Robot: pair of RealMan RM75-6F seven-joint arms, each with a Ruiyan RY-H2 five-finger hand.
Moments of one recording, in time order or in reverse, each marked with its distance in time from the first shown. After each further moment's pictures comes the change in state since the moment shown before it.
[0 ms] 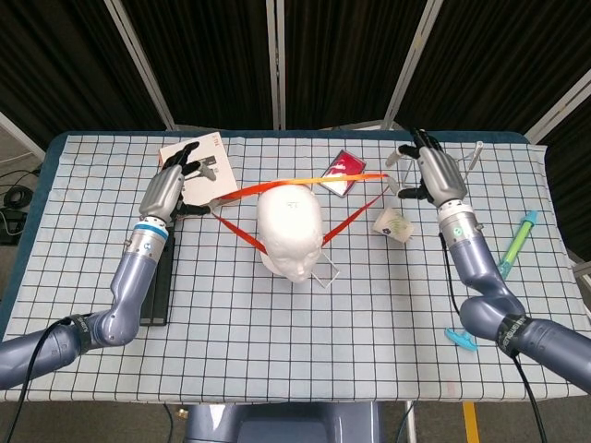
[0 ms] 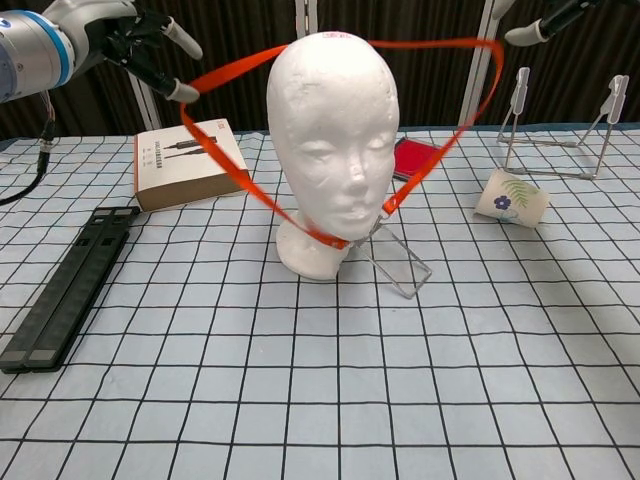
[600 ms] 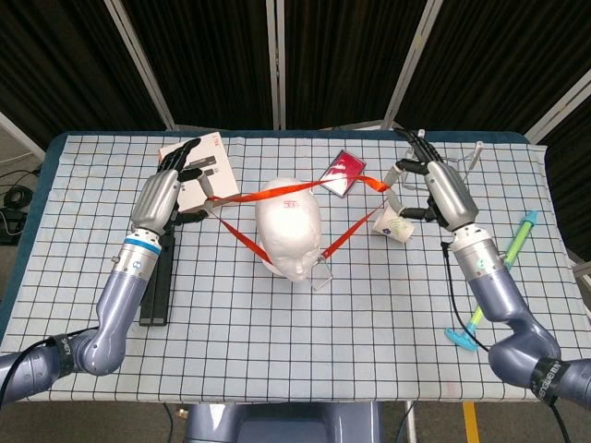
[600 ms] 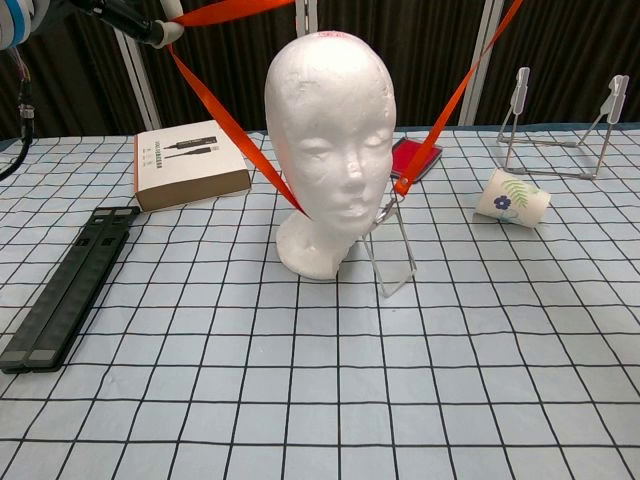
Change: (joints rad) left arm 0.095 0.083 -0.020 -0.237 0.158 0.135 0.017; right arm -0.157 0.189 0.029 -0.325 -0.270 0.148 0.266
